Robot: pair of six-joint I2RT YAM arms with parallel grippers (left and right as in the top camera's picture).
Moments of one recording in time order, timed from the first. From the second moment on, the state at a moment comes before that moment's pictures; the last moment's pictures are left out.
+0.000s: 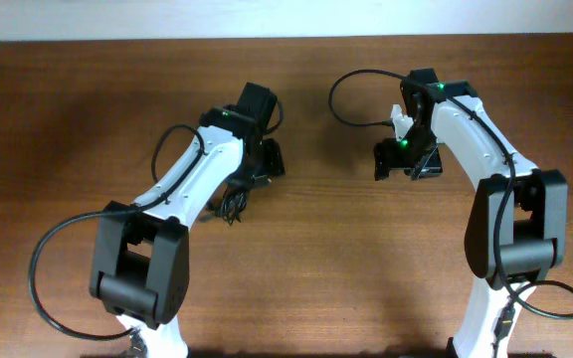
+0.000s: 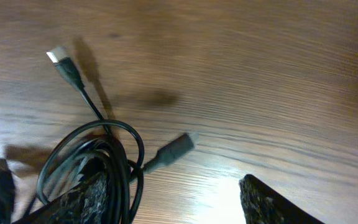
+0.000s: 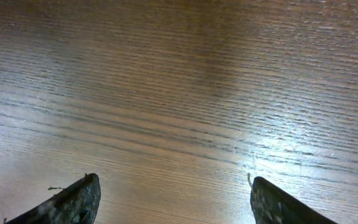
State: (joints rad) left arm -0.37 1.93 1.48 -0.92 0.04 -0.56; right arm 0.13 2.09 1.63 -1.16 -0.15 0.06
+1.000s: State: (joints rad) left arm -0.35 2.06 1.69 -1.26 0.20 -0.31; right arm 0.13 2.09 1.63 -1.19 -0.17 0.06
